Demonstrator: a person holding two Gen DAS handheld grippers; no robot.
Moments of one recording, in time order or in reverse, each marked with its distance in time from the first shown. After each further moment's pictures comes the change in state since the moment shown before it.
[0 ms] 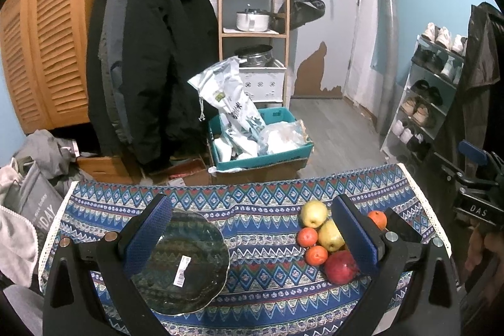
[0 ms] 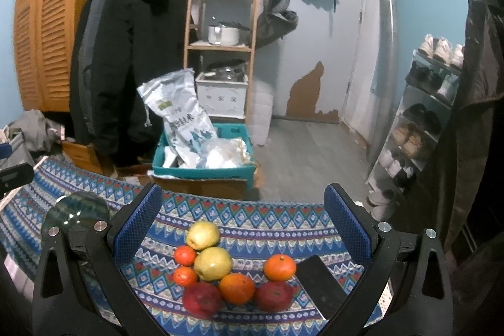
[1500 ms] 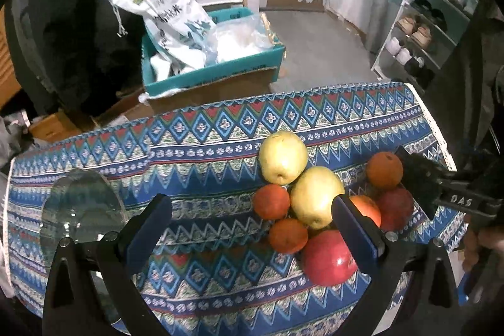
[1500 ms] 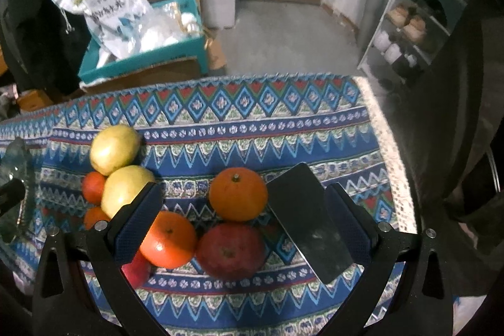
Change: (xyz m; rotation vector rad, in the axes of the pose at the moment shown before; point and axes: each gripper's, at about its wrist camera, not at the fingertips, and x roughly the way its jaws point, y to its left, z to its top) left arm 0.192 -0.085 -0.045 0.074 0.405 -0.089; right arm 0.169 -0.078 -0.098 0.137 0.540 -0.065
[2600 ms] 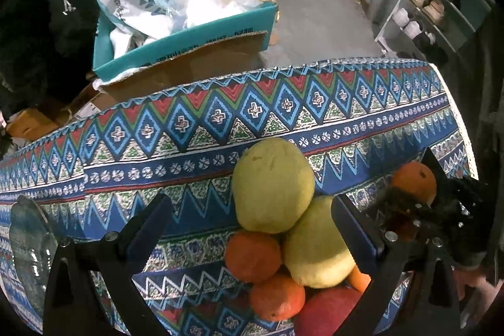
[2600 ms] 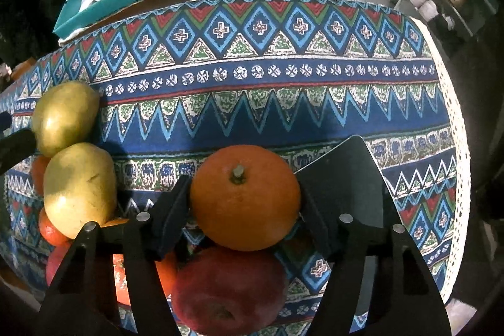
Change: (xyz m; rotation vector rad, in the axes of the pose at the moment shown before) left arm 0.111 -0.024 0.036 0.020 0.174 -0.022; right arm 0.105 0.002 -0.006 -0.015 0.243 0.064
